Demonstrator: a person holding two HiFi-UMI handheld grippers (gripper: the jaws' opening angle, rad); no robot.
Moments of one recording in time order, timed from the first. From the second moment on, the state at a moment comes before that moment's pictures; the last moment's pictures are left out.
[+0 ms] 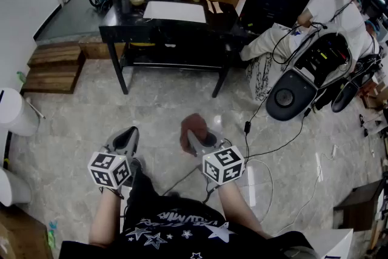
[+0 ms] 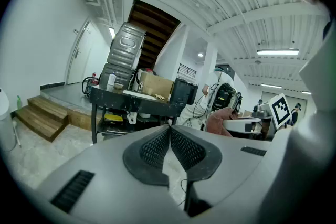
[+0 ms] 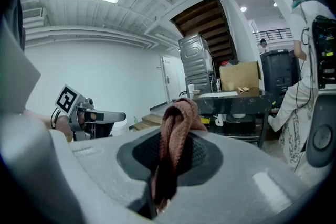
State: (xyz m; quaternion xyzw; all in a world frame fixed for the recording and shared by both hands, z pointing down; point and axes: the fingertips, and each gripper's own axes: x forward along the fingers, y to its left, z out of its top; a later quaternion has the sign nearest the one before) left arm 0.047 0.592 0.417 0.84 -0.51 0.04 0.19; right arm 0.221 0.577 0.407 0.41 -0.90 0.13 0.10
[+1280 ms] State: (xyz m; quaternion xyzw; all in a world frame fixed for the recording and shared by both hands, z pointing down) left arm -0.052 0.409 0.460 0.84 -0.49 0.07 0.22; right arm 0.141 0.393 0.457 0.46 -0.86 0.18 0.11
